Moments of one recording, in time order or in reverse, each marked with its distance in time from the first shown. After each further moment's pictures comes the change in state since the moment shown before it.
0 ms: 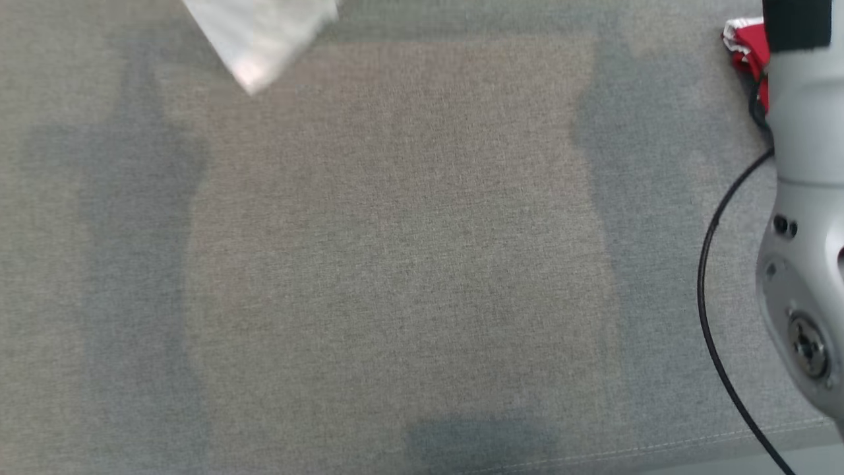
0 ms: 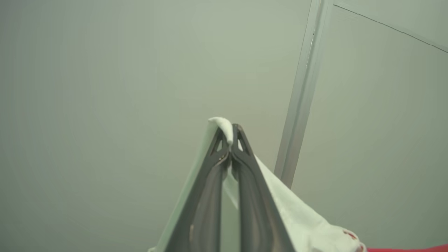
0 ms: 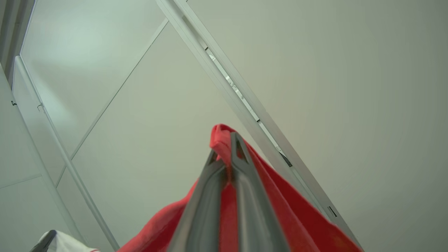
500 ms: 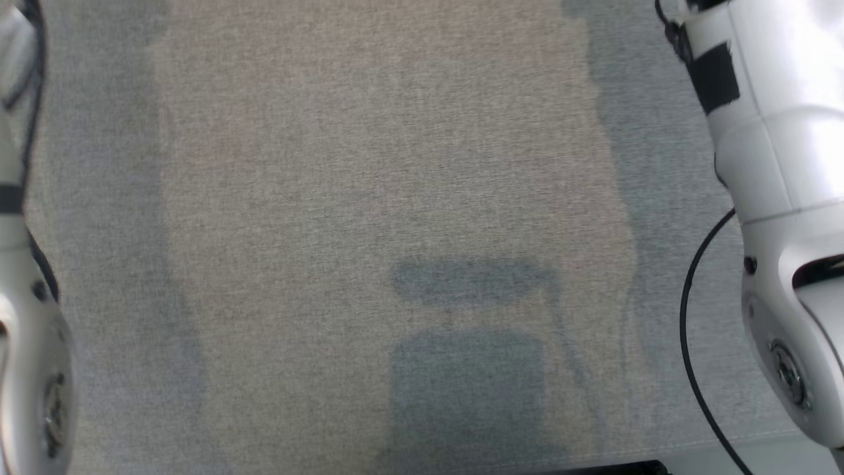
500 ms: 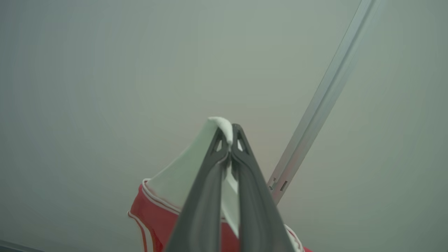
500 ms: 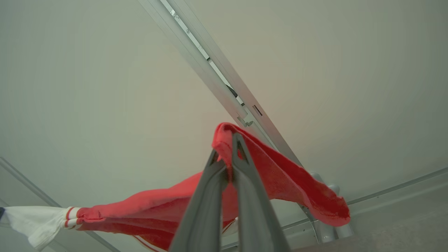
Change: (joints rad) left arm 0.062 -0.091 0.066 0.227 -0.103 -0.153 -0.340; right arm 0.023 -0.002 0.140 0.267 0.011 0.000 -0.133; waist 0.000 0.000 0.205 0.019
